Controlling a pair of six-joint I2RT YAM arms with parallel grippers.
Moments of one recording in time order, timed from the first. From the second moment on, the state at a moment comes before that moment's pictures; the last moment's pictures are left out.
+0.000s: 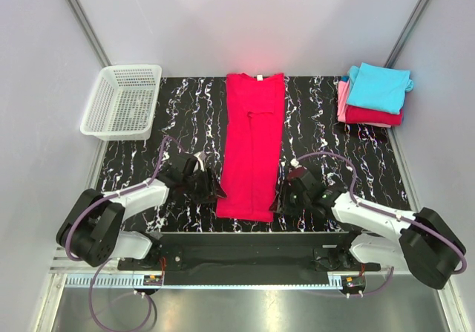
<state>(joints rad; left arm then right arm) -0.50 1.33 0.50 -0.11 0.39 -0.77 0.76 1.13 0.46 -0.23 -0.10 0.89</state>
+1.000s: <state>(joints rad) -0.49 1.27 0.49 -0.24 0.47 -0.80 0.77 1.28 0.45 -0.08 -0.26 0.88</state>
